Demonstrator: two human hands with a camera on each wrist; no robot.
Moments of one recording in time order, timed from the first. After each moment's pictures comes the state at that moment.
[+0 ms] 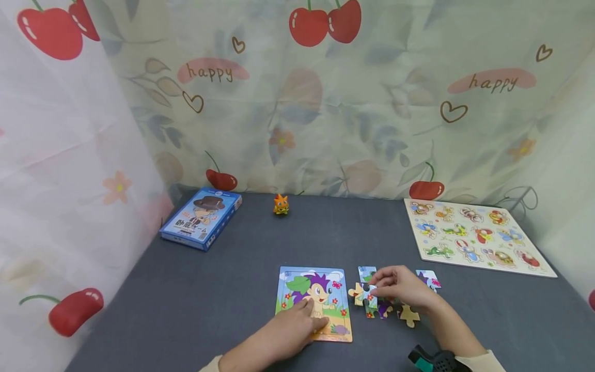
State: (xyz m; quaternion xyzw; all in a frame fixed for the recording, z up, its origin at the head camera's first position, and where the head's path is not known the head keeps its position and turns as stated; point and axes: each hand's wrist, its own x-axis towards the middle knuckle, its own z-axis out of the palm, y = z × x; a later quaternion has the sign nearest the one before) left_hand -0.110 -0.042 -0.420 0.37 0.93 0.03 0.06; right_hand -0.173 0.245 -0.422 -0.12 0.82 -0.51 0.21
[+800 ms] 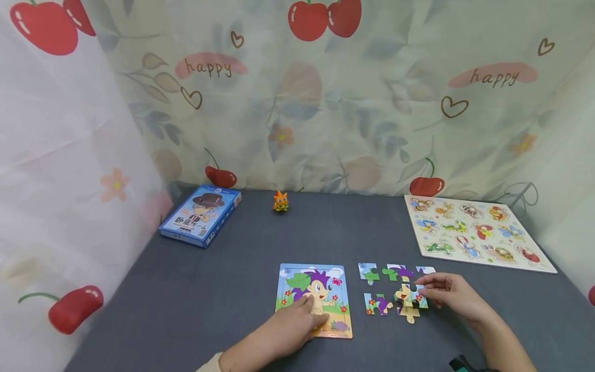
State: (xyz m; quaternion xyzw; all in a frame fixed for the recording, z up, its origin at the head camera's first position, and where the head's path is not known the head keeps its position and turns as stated) left_hand -0.110 -0.043 -0.420 0.37 0.93 0.04 0.06; right_hand -0.144 0.322 -0.423 -0.01 0.86 -0.49 0.16
